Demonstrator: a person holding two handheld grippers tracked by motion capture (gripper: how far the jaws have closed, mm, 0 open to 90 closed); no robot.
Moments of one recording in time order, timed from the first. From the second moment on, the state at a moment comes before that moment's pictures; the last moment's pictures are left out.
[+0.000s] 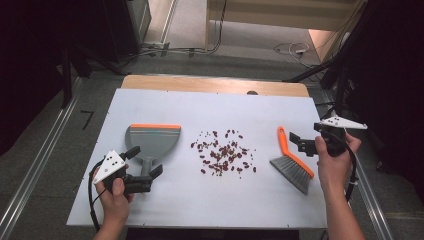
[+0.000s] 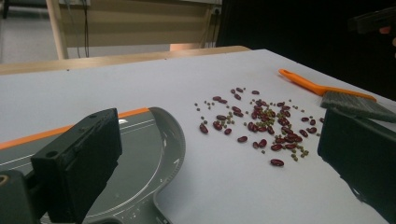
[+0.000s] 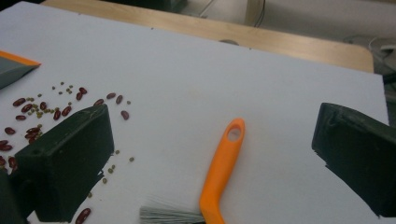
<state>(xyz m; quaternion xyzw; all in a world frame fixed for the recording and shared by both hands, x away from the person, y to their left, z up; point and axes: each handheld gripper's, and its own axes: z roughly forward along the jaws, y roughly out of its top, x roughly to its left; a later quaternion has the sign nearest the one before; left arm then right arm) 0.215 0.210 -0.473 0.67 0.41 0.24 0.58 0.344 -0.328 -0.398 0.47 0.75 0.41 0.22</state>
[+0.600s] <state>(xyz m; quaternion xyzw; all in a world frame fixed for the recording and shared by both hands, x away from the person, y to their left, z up) 0.218 0.207 -0.473 0.68 0.41 0.23 0.57 0.402 -0.310 -0.413 0.51 0.80 0.29 0.12</state>
